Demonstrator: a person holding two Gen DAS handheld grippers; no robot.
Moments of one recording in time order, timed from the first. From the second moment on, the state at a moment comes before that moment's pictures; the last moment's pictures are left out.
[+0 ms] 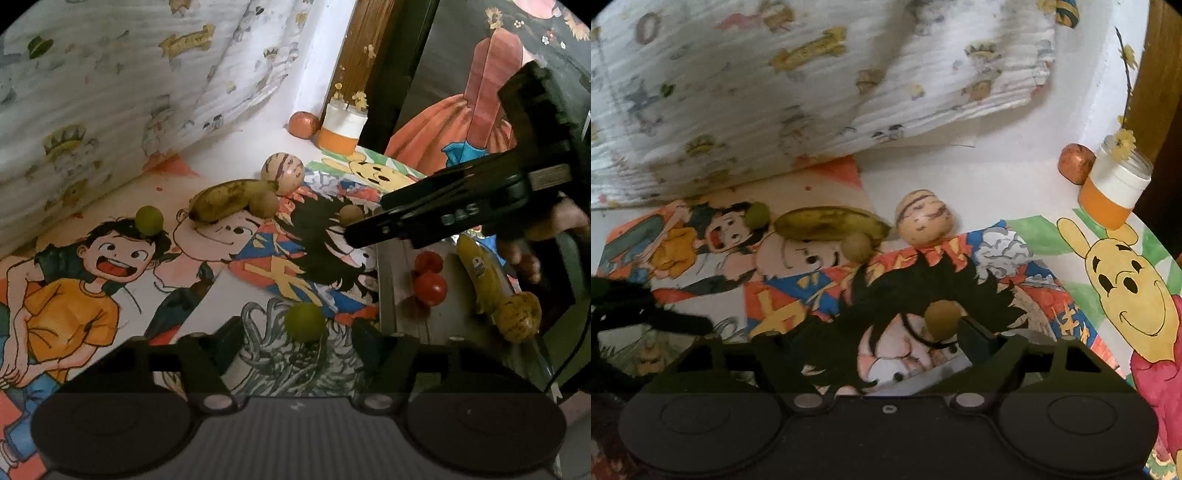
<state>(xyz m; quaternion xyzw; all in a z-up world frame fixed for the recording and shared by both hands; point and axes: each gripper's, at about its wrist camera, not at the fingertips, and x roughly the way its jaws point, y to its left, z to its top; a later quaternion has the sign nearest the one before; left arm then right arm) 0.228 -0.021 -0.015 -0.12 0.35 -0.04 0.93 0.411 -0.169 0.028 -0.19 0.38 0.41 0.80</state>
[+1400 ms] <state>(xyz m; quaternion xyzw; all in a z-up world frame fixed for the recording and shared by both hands) 0.228 -0.031 -0.011 -0.13 0.36 -0.03 0.92 0.362 -0.169 0.019 -0.16 0.38 0.43 0.80</state>
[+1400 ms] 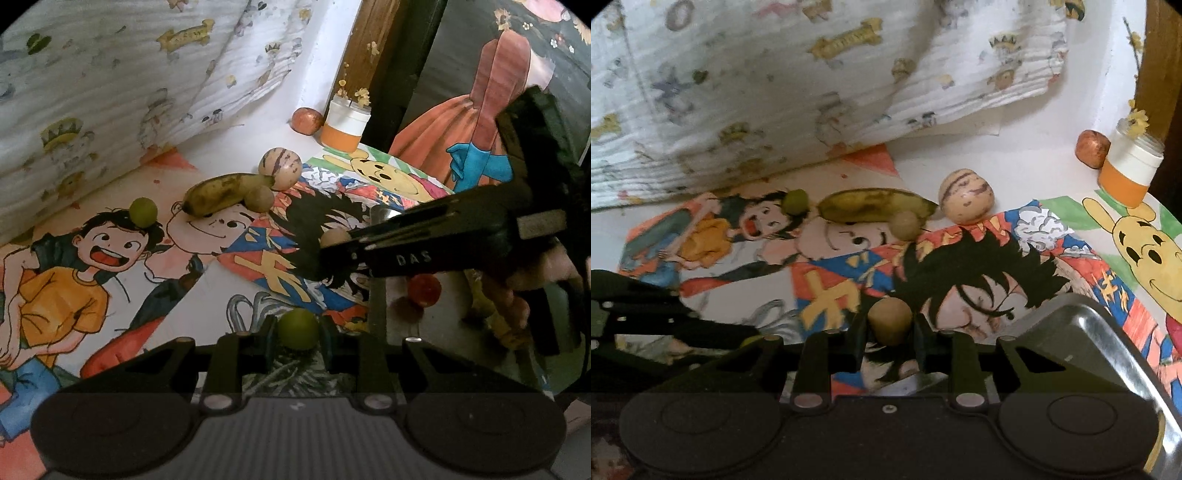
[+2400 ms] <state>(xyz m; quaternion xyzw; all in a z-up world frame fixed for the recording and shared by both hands) 0.233 -0.102 0.016 -0.13 0.35 -0.10 0.92 0.236 -0.334 0.047 -0.04 0.30 0.23 0.92</state>
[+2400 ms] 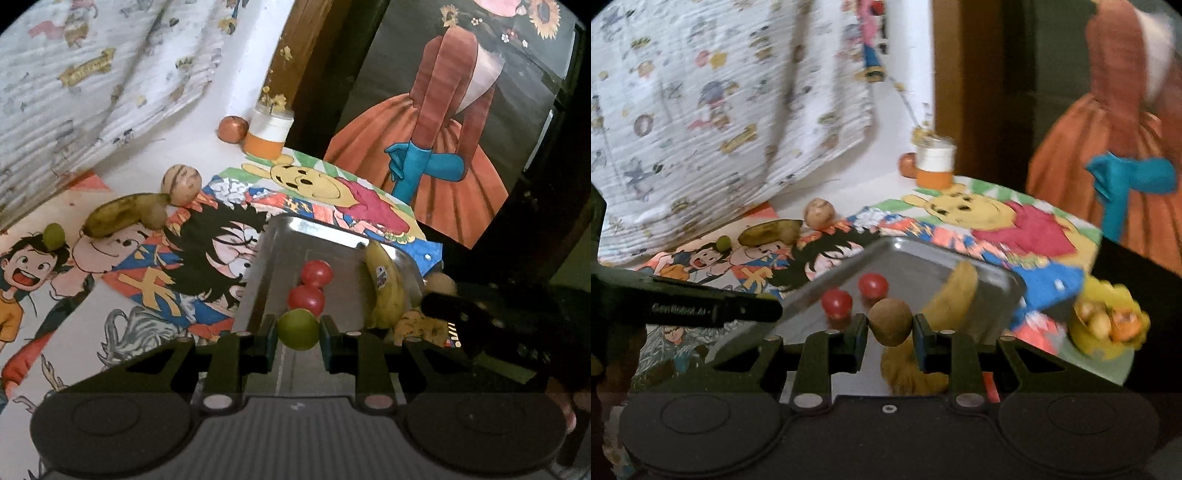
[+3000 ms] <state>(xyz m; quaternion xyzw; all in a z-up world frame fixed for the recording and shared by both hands) 0.247 -0.108 -0.005 -0.12 0.37 -0.11 0.91 0.191 -0.321 0.001 0.01 0.31 0.11 0.94</state>
